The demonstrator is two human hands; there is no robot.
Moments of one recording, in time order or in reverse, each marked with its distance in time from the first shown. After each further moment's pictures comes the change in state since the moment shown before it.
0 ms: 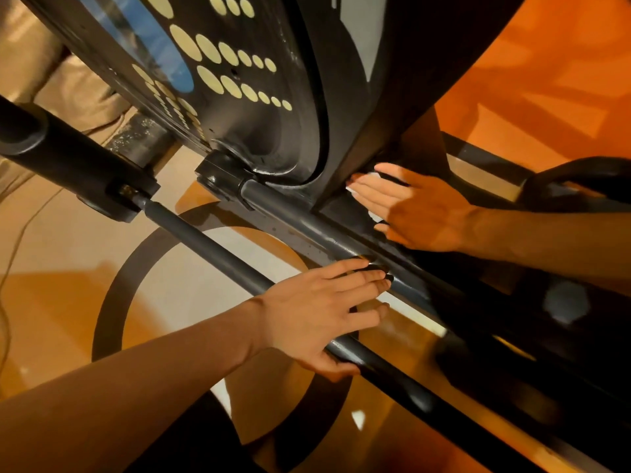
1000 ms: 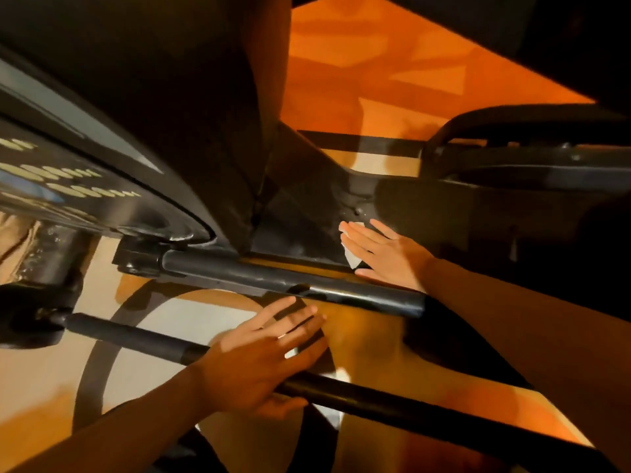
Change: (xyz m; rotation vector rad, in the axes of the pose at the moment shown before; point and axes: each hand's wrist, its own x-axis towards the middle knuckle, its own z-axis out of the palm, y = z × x) left_hand 0.000 -0.012 0.004 0.063 -0.120 0.204; right_hand -0.109 -0.082 0.033 0.614 -0.384 0.450
